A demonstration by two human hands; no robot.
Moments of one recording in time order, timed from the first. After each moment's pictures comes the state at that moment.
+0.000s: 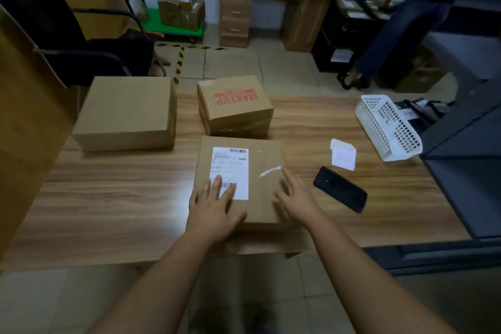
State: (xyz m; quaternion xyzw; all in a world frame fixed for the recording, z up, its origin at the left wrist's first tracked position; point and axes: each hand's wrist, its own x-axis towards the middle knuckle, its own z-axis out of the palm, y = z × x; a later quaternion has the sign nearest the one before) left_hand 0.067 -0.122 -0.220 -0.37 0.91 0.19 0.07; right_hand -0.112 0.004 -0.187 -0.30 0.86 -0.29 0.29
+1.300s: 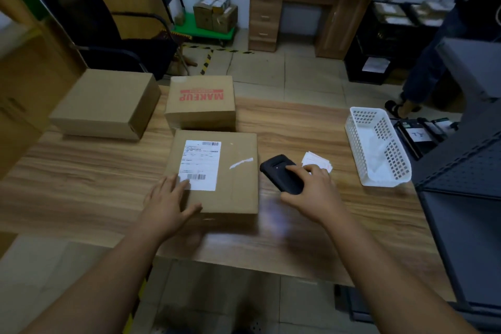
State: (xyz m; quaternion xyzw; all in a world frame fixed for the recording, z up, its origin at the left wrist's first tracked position) left_hand -0.015 -0.064 -0.220 -0.51 0.85 0.15 0.01; right_hand -0.307 0.094 -0.157 -0.46 0.85 -0.15 0.19
